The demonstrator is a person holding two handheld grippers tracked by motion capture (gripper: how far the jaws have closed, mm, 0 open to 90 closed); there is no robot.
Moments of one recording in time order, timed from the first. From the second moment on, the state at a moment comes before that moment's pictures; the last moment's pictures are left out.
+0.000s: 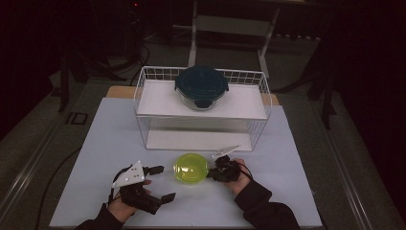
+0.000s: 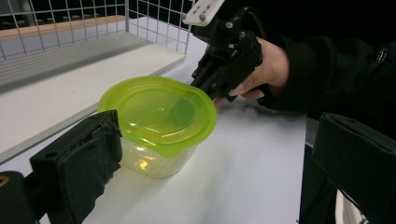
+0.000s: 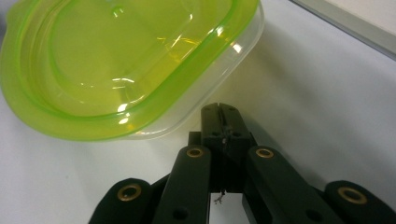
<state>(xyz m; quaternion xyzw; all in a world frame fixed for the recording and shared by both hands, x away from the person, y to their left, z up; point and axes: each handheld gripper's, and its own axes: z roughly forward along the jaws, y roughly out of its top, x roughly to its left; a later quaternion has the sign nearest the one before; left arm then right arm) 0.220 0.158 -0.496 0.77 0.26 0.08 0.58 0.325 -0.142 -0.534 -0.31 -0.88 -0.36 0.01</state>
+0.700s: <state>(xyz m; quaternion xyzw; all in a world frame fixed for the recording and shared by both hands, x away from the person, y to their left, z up) 0.219 0.158 -0.494 0.77 0.26 0.06 0.58 0.318 -0.169 -0.516 -0.32 -0.87 -0.37 -0.04</state>
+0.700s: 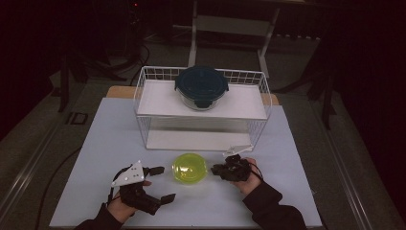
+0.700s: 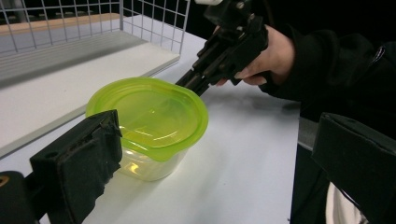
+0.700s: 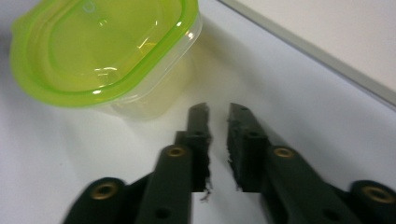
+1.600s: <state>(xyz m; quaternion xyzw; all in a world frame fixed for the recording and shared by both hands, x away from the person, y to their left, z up) 0.225 0.166 -0.463 0.73 0.32 0.12 0.59 0.307 -0.189 -0.460 -0.29 -0.82 -0.49 -0.04</state>
